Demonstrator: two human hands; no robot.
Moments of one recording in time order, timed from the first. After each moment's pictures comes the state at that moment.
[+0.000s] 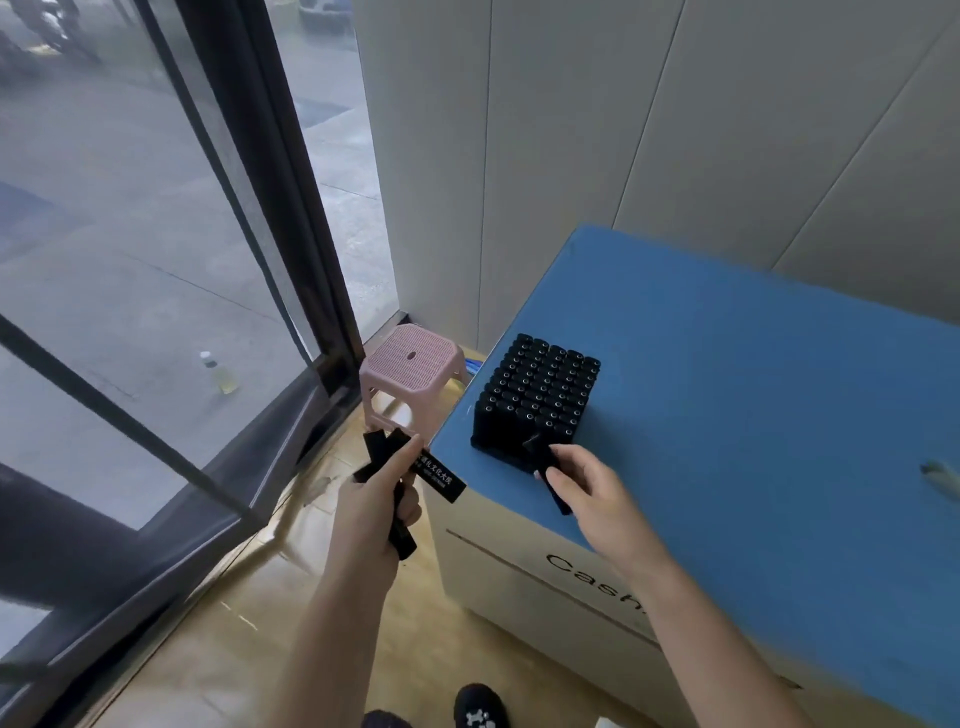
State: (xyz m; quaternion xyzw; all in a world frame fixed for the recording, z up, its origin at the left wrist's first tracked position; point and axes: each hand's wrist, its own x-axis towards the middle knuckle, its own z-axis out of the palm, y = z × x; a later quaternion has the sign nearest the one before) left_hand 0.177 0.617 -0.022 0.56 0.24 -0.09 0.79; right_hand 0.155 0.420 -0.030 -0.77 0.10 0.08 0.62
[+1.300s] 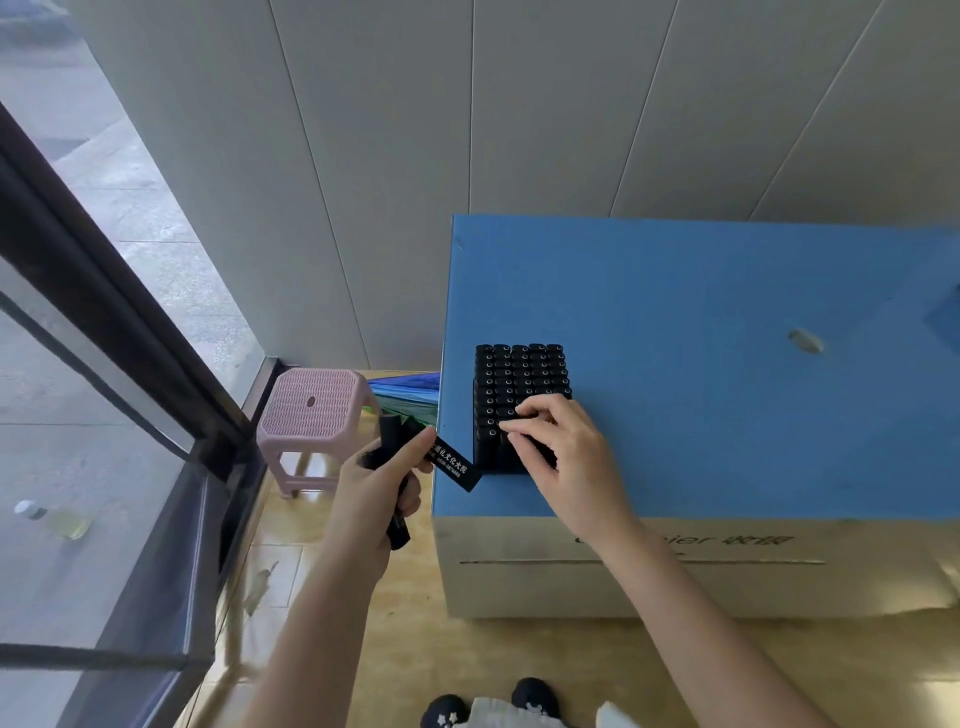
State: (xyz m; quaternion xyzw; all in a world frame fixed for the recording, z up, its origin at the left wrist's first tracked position) left_hand 0.278 0.662 -0.017 0.63 -0.01 -0.27 0.73; right_hand 0.195 0.487 -0.033 -0.92 0.09 -0.28 0.27
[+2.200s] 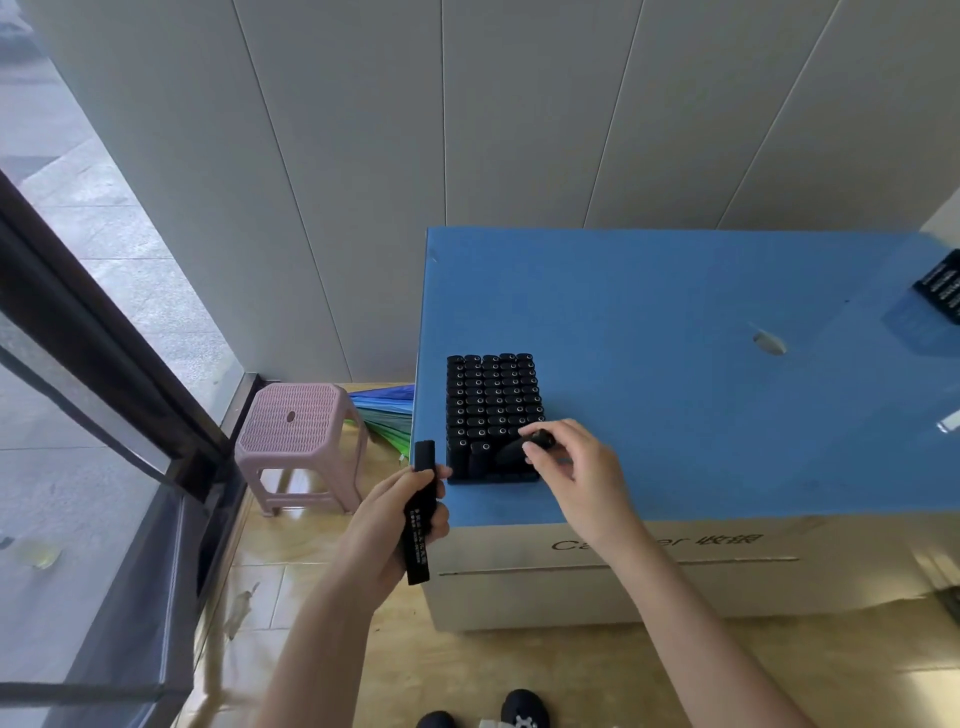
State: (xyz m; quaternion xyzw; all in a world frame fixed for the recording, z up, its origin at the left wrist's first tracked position) left_hand 0.257 0.641 -0.019 0.56 0.00 -0.41 0.72; right_hand 0.166 0.471 -0.023 -0.85 0.20 -0.20 0.45
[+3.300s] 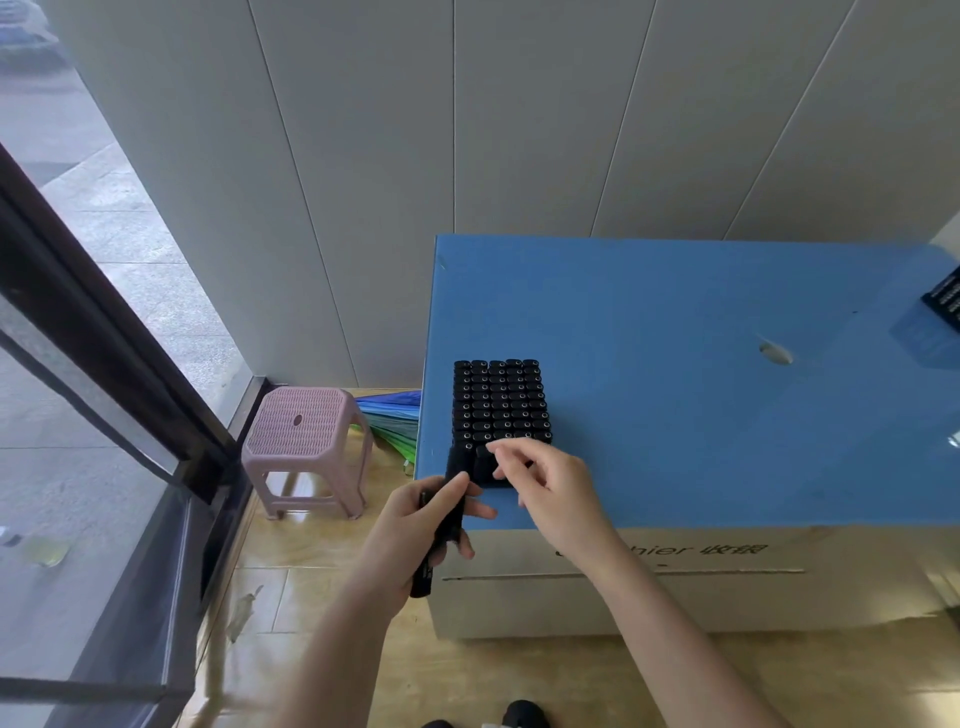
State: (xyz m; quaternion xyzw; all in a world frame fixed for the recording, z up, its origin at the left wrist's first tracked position) left_hand 0.243 0.638 -0.012 0.64 -0.12 -0.39 0.65; right_hand 0.175 0.495 -0.015 -0.84 0.20 -0.14 0.48
